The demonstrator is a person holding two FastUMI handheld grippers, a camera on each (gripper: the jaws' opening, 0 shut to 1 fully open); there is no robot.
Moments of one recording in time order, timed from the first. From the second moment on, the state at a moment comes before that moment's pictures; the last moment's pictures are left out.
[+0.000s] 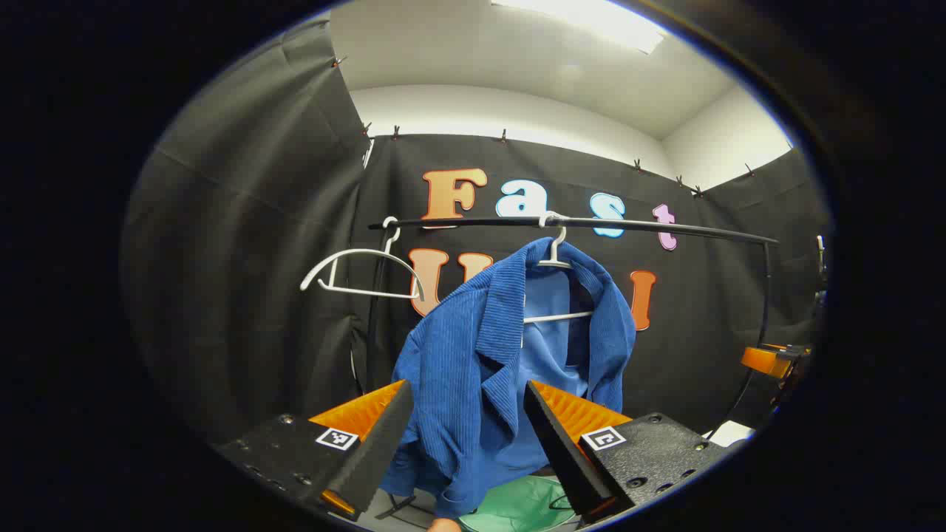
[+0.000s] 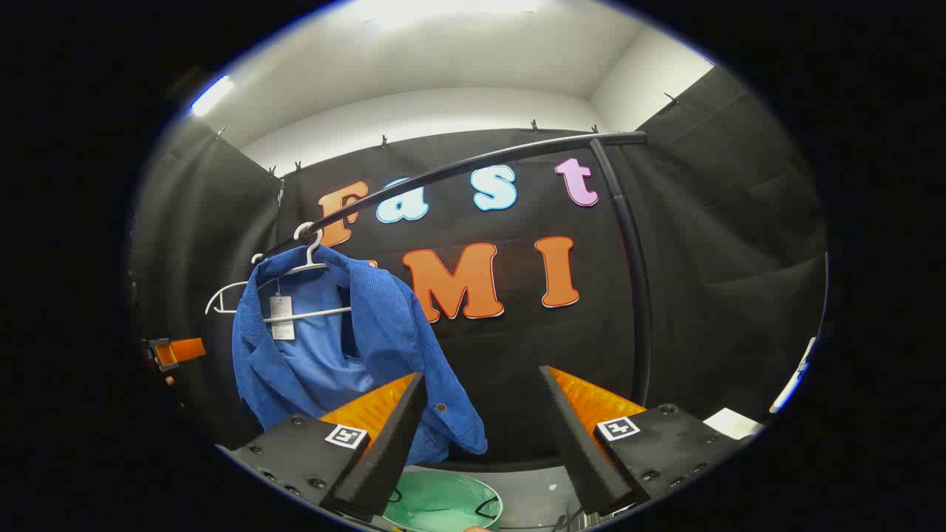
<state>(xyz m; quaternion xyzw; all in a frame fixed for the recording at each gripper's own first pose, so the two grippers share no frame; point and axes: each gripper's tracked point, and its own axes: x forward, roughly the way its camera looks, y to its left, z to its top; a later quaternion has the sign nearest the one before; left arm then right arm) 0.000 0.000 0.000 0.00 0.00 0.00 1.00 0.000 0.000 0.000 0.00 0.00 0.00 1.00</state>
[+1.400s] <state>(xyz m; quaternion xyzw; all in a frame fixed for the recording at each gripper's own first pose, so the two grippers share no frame) 0.035 -0.020 -0.036 0.00 0.05 -0.03 1.00 0.050 0.042 -0.007 0.00 0.00 0.03 1.00</state>
